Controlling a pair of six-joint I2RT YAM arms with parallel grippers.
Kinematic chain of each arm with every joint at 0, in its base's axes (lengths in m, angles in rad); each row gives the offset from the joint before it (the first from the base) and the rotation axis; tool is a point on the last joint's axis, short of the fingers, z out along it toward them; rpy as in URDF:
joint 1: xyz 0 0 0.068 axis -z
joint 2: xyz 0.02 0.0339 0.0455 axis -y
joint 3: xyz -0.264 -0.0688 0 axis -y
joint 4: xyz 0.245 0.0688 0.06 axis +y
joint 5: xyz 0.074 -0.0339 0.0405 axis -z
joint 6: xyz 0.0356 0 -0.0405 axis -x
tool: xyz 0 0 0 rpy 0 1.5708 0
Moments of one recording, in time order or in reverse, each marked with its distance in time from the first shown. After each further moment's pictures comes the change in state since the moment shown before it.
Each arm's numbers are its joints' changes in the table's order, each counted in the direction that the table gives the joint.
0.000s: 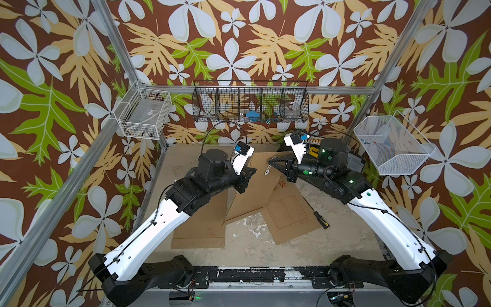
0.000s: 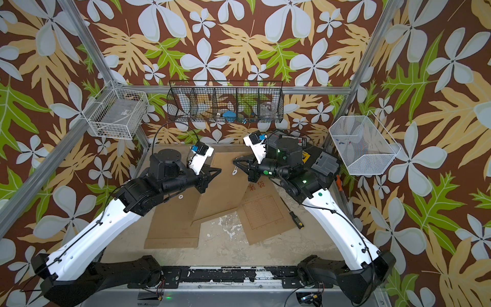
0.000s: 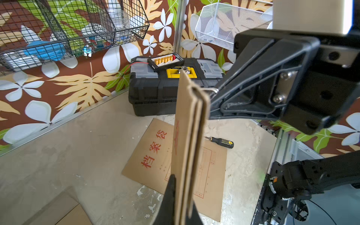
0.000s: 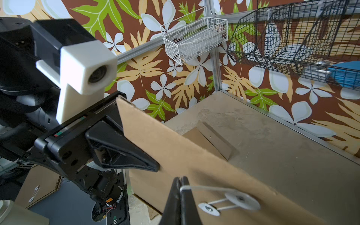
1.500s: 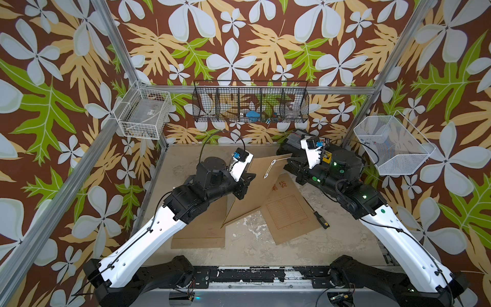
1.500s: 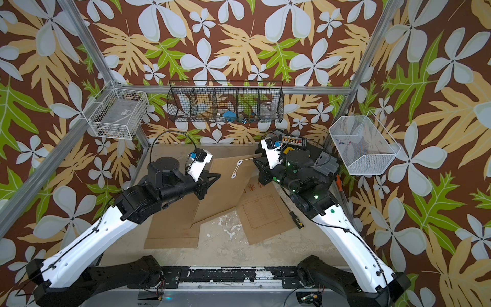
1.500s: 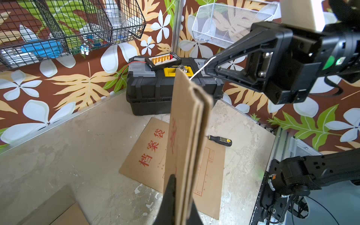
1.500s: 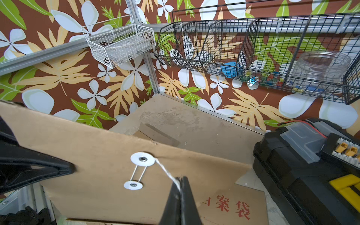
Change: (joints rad) left arm 0.032 0.081 -0.113 -0.068 0.003 0.030; right arm 0.005 0.172 -0.137 0.029 0.428 0.044
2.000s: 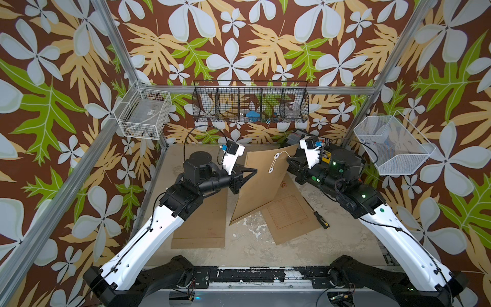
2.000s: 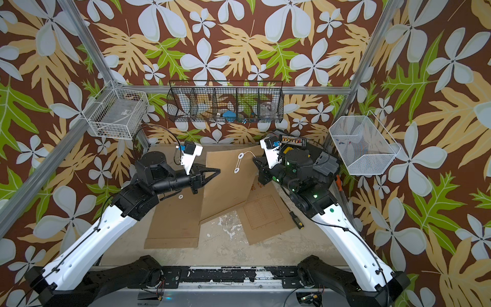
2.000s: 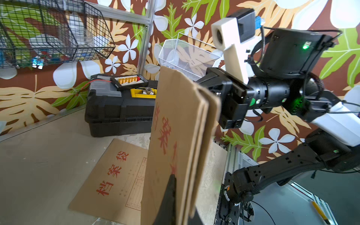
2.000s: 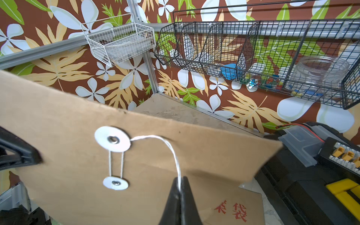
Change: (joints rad) left arm -0.163 0.012 -0.051 -0.212 0.392 0.150; right arm 0.000 -0.019 0.012 0.000 -0.001 0.029
